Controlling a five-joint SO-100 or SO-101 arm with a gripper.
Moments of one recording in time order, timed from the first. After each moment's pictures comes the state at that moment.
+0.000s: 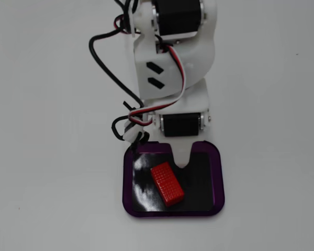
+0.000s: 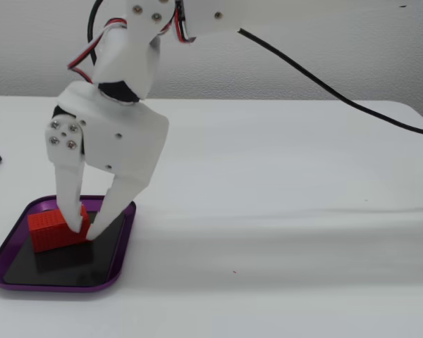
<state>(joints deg) -0.1 48.3 38.8 80.3 -6.4</state>
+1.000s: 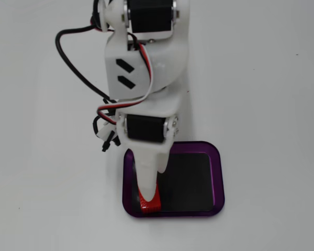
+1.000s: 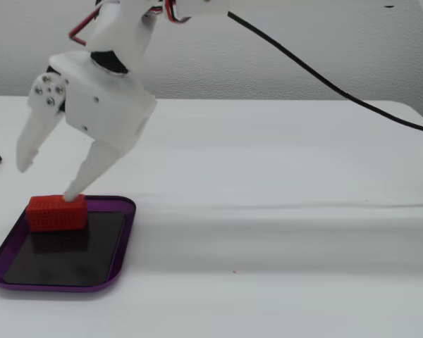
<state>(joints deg) 4.5 48.2 31.2 79.5 4.5</state>
